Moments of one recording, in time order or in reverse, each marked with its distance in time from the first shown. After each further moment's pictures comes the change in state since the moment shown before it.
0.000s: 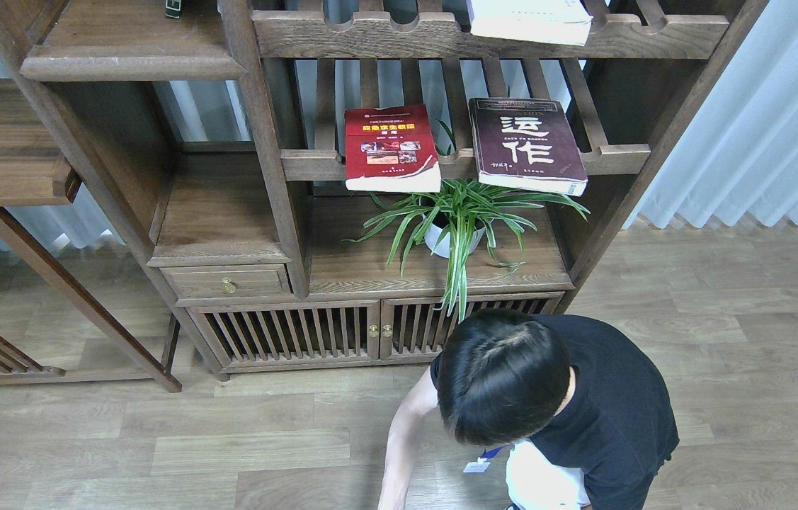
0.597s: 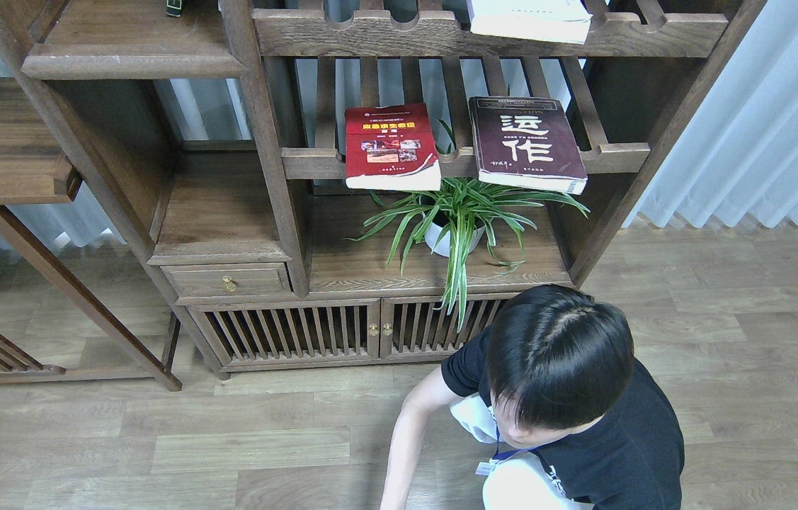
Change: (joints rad) left arm 0.000 0.000 0.000 0.000 0.000 0.000 0.000; right arm 0.000 0.000 0.000 0.000 0.000 0.000 -0.001
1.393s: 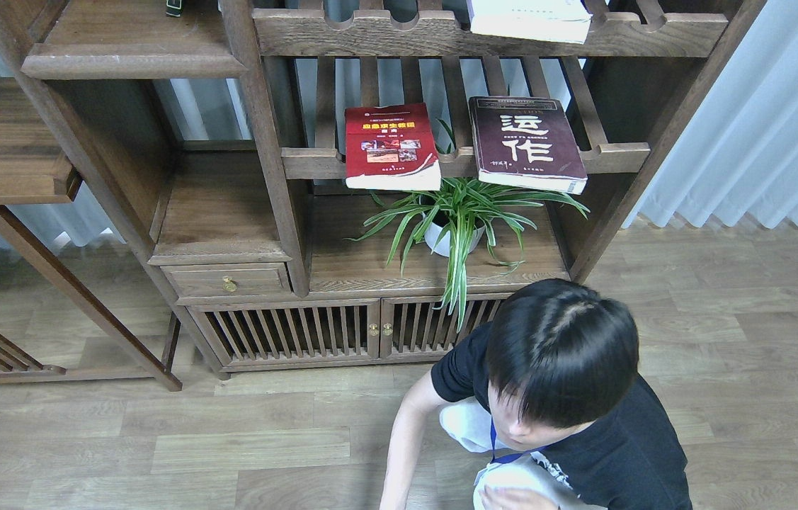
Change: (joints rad) left arm 0.000 0.000 0.000 0.000 0.000 0.000 0.001; right arm 0.000 0.000 0.000 0.000 0.000 0.000 0.001
